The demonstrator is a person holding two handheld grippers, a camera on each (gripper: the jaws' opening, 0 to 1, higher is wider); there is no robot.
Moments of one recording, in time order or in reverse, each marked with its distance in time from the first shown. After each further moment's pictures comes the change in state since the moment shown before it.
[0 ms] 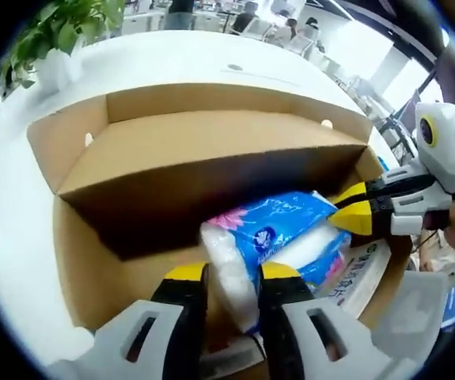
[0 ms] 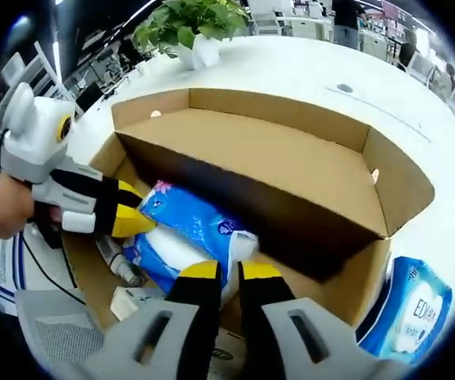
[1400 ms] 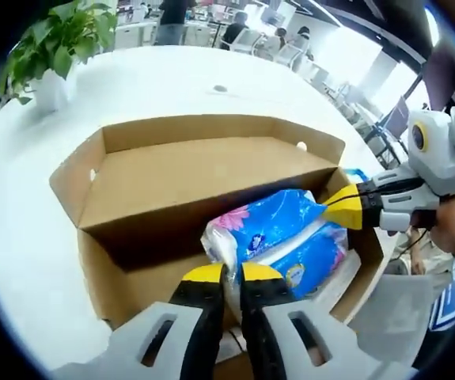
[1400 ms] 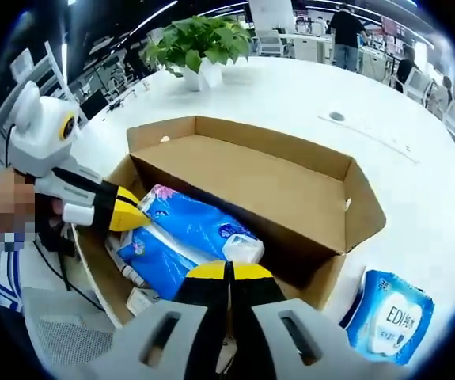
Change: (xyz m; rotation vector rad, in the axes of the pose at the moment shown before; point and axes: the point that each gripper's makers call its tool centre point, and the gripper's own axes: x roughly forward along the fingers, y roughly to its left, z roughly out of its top) left arm -0.037 -0.022 0.026 0.027 -0.065 -0.054; right arm -0.043 0.002 0.025 -0.042 -0.101 -0.015
